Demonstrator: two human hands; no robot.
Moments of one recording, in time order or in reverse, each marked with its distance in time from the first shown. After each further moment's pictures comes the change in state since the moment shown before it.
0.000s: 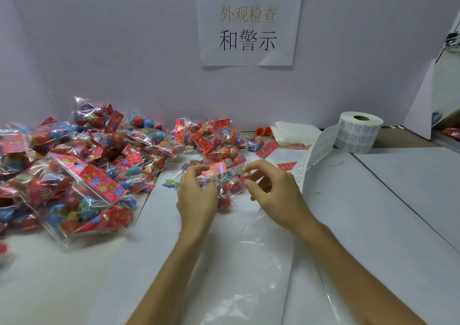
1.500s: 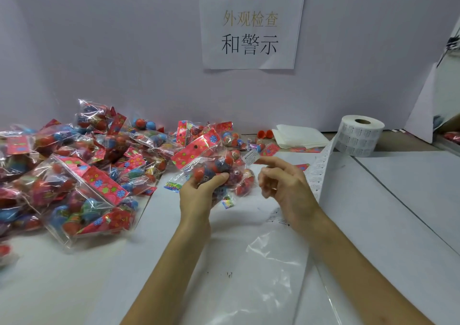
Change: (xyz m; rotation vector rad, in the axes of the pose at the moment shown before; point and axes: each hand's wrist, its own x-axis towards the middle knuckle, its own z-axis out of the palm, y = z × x) left_hand -0.001 0.016 -0.006 -0.541 -0.129 -0.312; right_hand 0.009 -0.010 -0.010 0.791 0.048 0.355
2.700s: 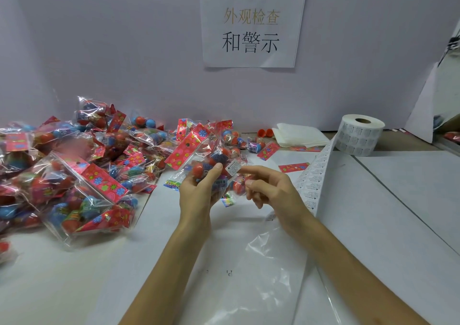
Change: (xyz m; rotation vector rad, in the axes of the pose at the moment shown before) left_hand 0.004 0.000 0.002 -0.078 0.002 0.021; right_hand -0.005 0.011 0.007 -0.279 -0.127 -0.005
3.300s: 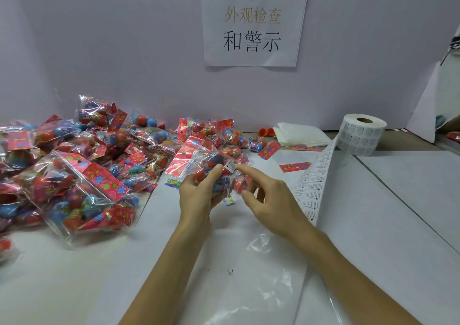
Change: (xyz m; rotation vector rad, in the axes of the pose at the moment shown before) left_hand -0.001 0.001 0.000 0.048 0.045 -0.023; right_hand -0.004 0.016 0.002 -0.690 0.030 -0.257
